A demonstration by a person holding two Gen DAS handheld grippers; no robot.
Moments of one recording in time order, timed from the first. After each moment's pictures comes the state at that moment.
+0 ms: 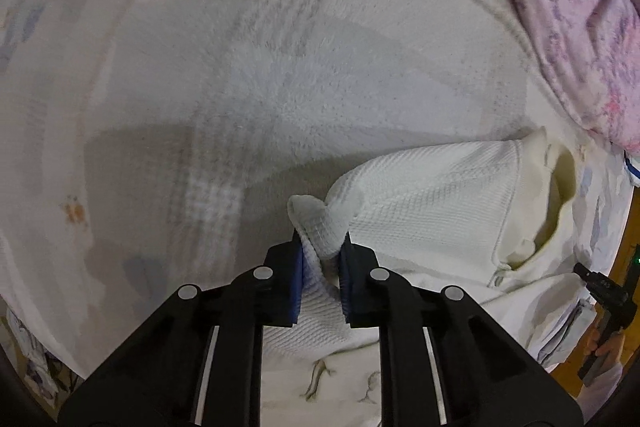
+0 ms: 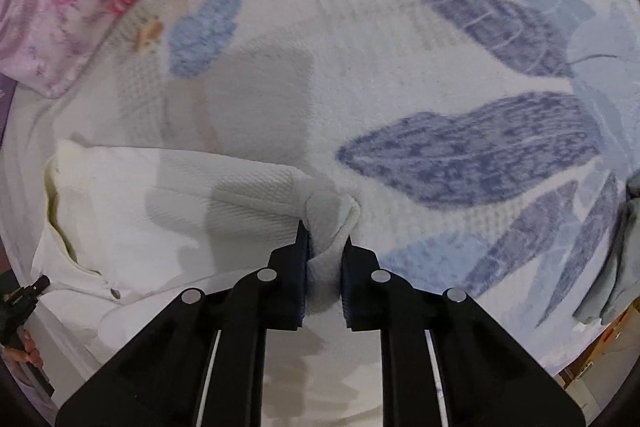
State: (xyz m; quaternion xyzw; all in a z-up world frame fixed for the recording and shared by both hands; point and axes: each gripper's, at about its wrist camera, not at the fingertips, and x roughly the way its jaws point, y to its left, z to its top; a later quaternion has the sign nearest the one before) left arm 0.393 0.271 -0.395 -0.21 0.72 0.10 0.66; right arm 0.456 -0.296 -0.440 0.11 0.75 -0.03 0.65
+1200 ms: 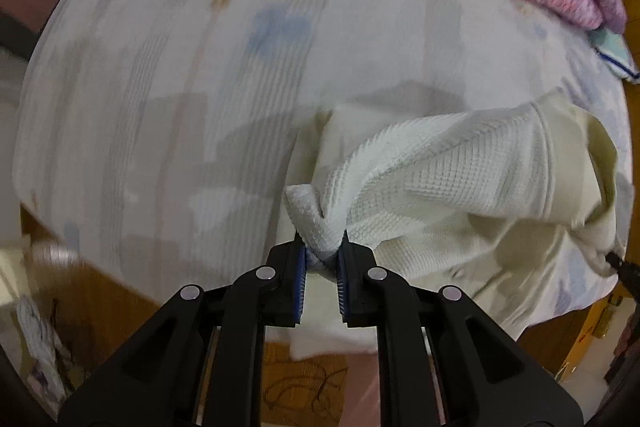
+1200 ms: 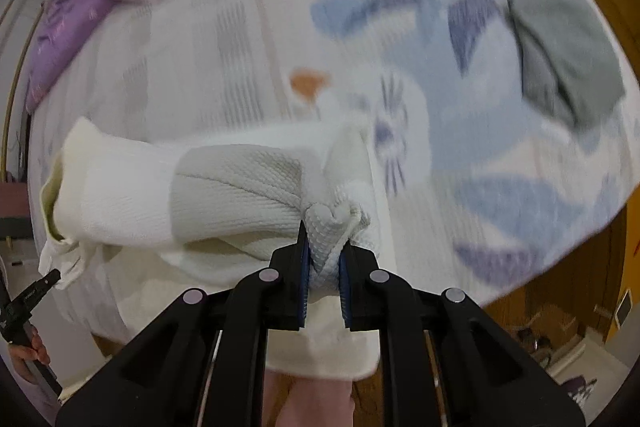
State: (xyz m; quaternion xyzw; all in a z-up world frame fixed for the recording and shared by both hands) left arm 0.053 0.200 -0.292 -0.14 0.68 0.11 0.71; right arm 0.108 -0.302 -0.313 0.14 0.70 -0.01 0.70
